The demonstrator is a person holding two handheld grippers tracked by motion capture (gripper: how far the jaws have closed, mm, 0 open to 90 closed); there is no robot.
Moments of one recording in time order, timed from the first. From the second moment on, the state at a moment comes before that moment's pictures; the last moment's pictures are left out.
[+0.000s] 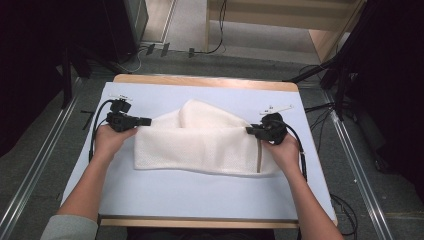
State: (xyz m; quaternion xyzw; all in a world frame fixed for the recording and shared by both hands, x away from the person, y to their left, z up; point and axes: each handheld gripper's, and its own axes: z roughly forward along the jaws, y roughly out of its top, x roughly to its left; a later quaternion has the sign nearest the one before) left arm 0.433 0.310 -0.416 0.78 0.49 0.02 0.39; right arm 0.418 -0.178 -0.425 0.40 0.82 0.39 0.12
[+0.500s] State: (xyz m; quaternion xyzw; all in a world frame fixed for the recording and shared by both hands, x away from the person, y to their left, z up) left arm 0.411 0.338 -0.391 0.74 0.51 0.05 0.44; right arm 0.405 -0.186 -0.411 0.39 0.81 0.41 0.14
